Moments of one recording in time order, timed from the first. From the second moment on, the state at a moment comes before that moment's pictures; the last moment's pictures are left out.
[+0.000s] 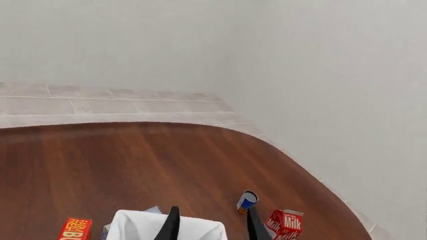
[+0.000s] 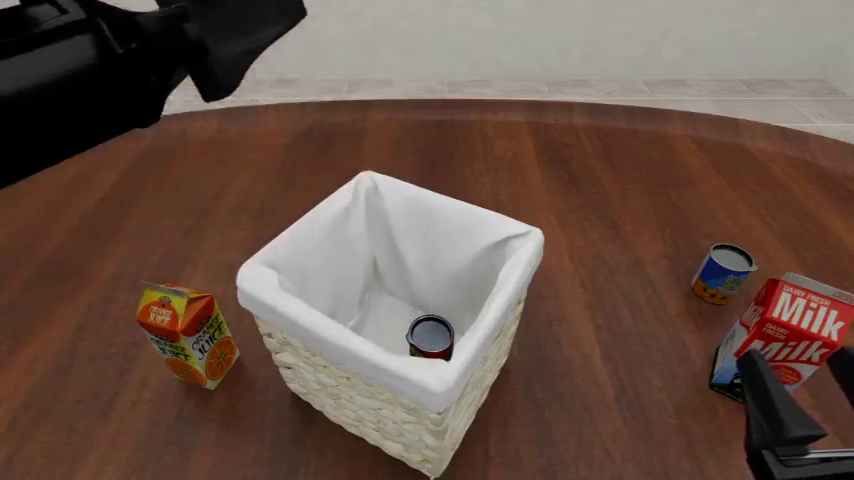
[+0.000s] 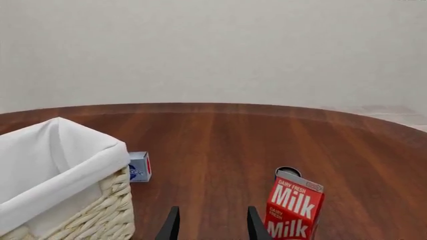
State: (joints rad) left arm -0.65 0.95 -1.09 0.17 -0.36; right arm 0.05 0.00 -0.02 0.00 0.03
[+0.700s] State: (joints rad) left arm -0.59 0.91 -1.04 0.02 -0.44; right arm 0.05 0.15 -0.27 0.12 0.00
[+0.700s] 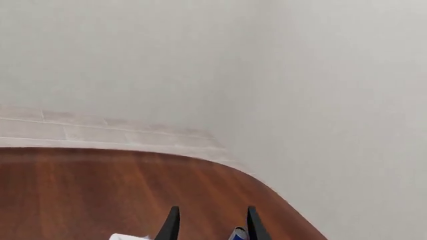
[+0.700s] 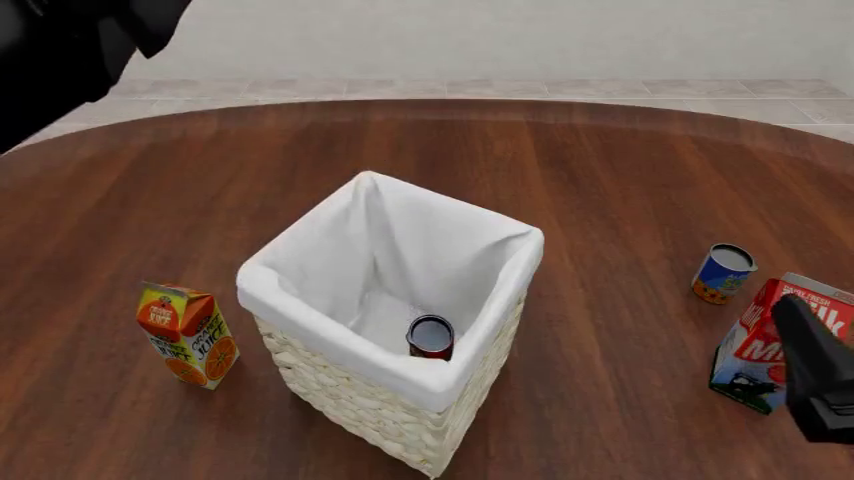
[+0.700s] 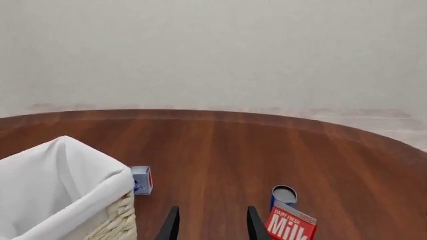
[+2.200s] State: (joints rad) left arm -0.58 0.90 -0.94 -0.13 -0.50; right arm -0.04 1.00 -1.01 0.31 -0.19
